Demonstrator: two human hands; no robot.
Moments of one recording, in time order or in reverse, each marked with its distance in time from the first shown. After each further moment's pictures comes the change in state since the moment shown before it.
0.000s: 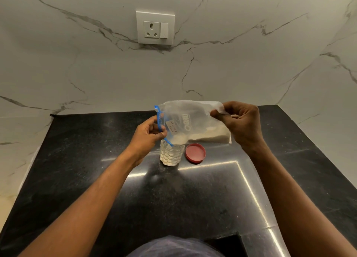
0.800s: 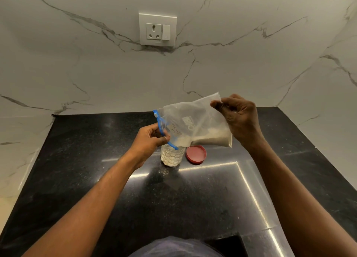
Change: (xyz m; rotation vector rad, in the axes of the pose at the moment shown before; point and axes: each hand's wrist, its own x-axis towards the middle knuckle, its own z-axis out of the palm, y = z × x) left_hand -0.004 -0.007 -0.001 -0.015 -0.023 -0.064; right_hand 0.014 -0.009 0.005 -0.011 -0.019 -0.010
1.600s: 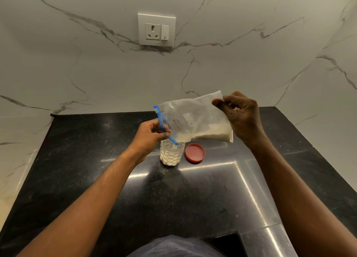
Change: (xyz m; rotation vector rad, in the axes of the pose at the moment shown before) left_hand 0.011 0.004 0.003 0.032 0.031 0.058; right_hand 0.001 -0.004 -0.007 -0.054 0.014 -0.040
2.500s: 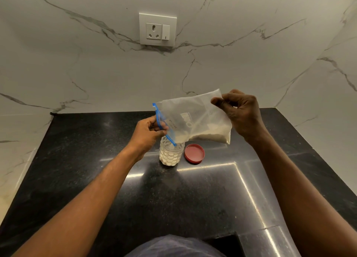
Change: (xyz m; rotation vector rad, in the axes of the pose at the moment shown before) left_hand 0.004 0.000 -0.004 0.003 0.031 0.033; right_hand 0.009 -0.004 -0.004 0.007 -0.123 -0.006
